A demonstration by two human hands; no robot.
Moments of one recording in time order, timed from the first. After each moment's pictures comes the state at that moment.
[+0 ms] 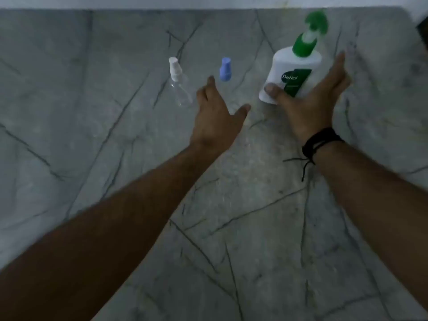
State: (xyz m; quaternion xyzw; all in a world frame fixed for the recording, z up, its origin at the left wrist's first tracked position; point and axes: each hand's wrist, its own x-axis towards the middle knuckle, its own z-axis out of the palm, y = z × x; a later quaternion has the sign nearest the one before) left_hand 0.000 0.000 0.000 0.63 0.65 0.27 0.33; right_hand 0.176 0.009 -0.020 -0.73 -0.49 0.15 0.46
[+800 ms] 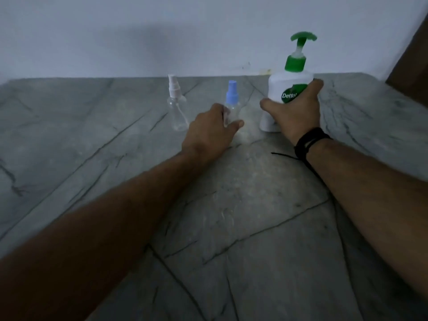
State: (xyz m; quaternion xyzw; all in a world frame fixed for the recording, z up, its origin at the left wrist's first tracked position) left_hand -0.012 0.027 -0.053 0.74 0.58 0.32 0.17; right_hand 0.177 0.041 -0.060 -0.61 -0.51 0.13 0.59
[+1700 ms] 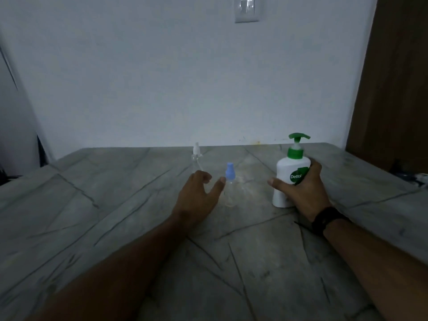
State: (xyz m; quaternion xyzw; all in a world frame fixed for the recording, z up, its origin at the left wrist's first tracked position) left_hand -0.066 -0.102 -0.056 0.70 0.55 0.43 0.11; right_hand 0.190 -0.127 -0.061 -0.54 -0.53 0.18 0.63
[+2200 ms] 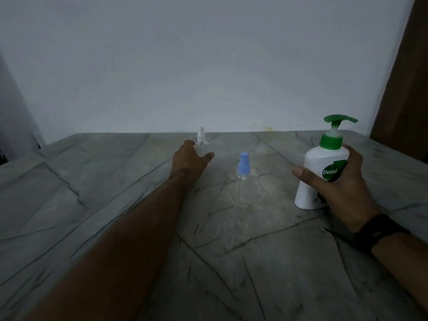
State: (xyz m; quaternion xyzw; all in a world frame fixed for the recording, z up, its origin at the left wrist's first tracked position) left_hand -0.094 0.043 -0.054 0.66 0.64 0.40 0.07; right_hand 0.188 -0.119 -0.063 -0.50 -0.53 0.20 0.65
